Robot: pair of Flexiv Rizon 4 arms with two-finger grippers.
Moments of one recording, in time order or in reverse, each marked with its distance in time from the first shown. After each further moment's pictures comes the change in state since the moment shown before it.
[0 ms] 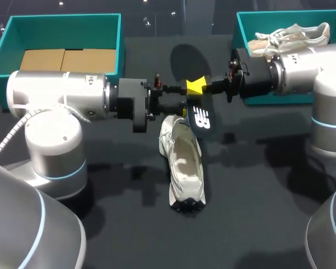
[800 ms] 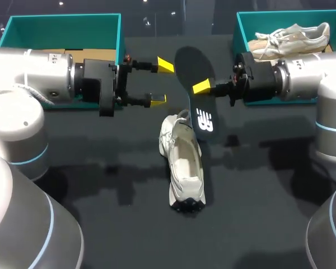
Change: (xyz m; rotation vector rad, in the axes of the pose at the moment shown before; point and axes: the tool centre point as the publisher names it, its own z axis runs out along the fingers) left arm -0.025 0.020 -0.066 -0.043 0.103 0.010; right arm 0.000 -0.008 -0.006 -0.022 0.030 0.026
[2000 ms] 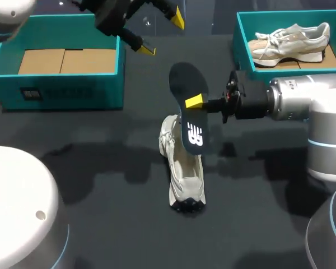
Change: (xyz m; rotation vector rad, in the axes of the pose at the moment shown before) left arm -0.070 0.059 -0.002 0.164 0.576 0.047; right arm -0.016 -0.024 0.021 -0.051 0.032 0.050
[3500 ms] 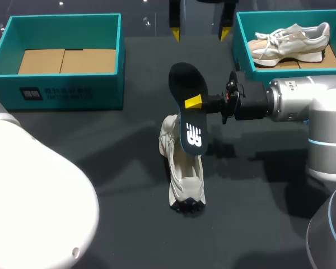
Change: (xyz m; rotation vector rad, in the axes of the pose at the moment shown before) left arm -0.035 0.010 0.044 0.040 0.824 -0.198; right arm 0.002 -0.002 0.002 -0.009 -0.002 0.001
